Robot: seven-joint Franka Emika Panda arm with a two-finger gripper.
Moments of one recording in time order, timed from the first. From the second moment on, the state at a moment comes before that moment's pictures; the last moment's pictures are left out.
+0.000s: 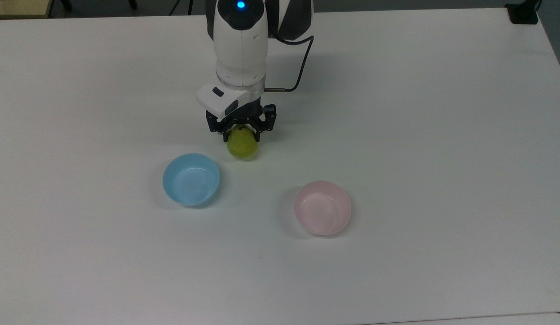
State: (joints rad) arm 0.23 0.29 -0.17 -1.97 -0.04 2.36 0.00
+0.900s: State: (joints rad) arm 0.21 0.22 -0.17 -1.78 -0.04 1.95 0.00
